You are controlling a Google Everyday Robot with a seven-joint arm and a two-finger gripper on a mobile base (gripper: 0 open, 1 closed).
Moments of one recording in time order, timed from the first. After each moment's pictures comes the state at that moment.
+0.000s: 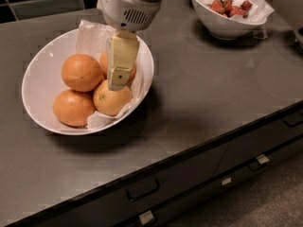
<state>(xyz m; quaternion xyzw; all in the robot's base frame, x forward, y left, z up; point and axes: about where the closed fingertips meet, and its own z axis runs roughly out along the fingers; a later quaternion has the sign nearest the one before) 0.502 0.079 1.007 -0.76 0.58 0.04 0.28</state>
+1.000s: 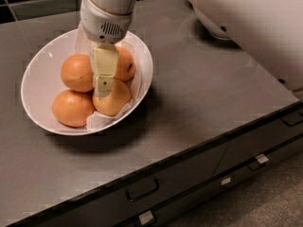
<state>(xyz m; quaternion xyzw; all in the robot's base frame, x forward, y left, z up) 0.518 0.124 0.963 -0.80 0.56 0.08 0.22</state>
